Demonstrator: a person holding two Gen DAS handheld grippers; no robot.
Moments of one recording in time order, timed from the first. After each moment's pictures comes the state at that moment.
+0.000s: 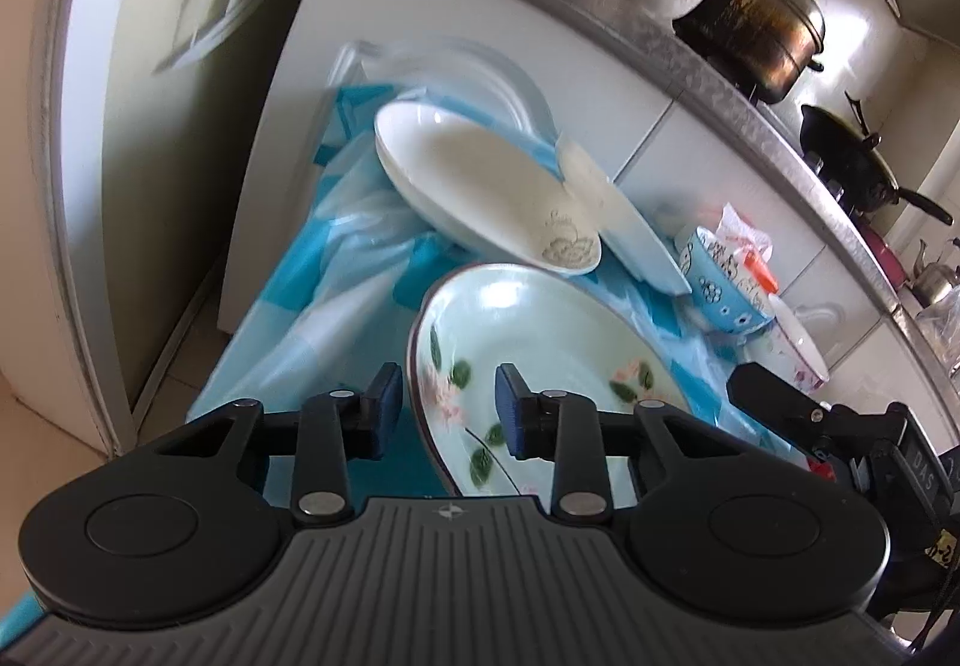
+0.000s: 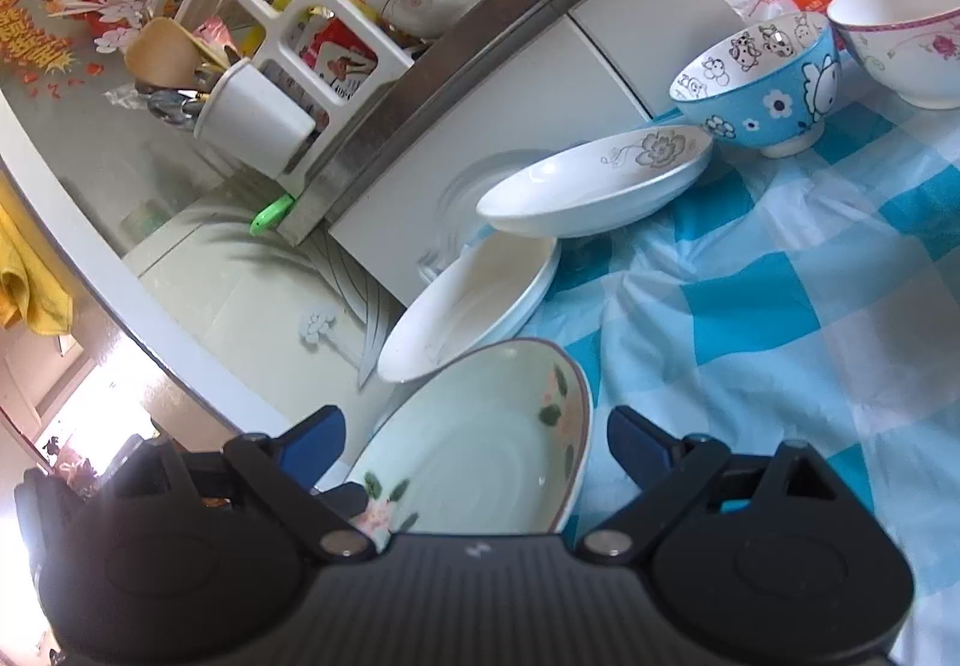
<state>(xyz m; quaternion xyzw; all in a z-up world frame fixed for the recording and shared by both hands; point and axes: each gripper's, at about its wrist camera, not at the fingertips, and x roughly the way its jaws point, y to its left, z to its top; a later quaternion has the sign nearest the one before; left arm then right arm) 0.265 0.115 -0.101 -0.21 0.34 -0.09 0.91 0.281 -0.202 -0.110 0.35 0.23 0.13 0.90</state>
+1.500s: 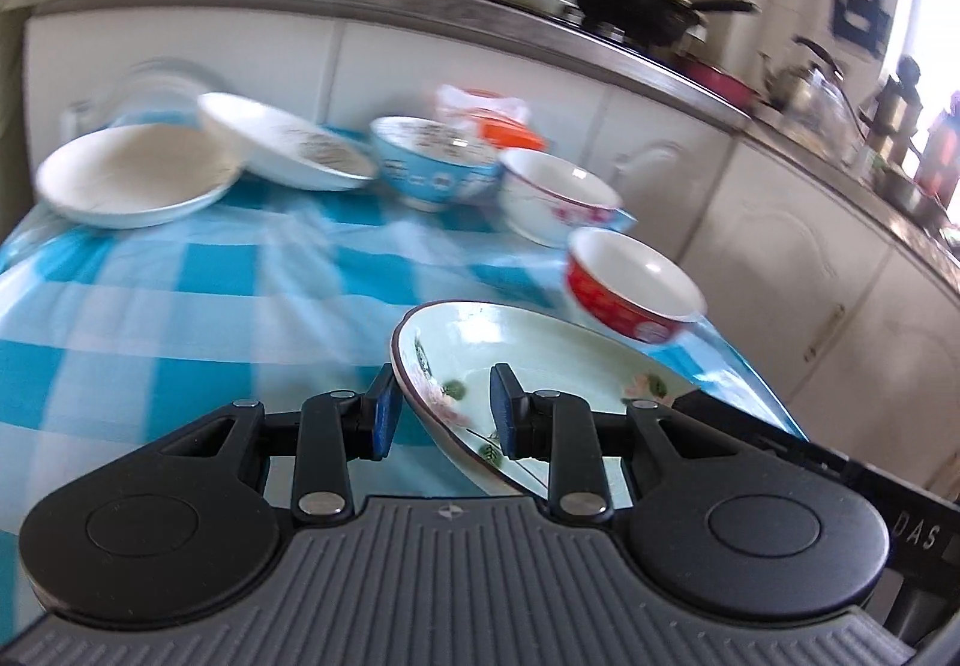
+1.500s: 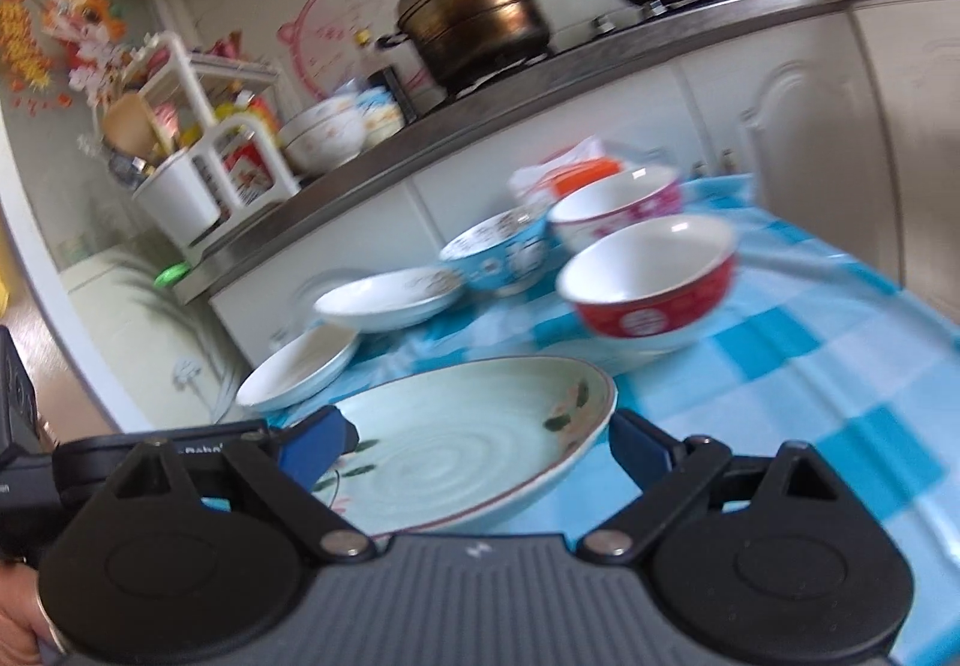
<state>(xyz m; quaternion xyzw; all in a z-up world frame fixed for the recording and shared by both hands) 0.174 -0.070 -0.067 -0.04 0.31 -0.24 0.92 0.100 -0.269 -0.091 0.25 0.16 -0.05 0.95</state>
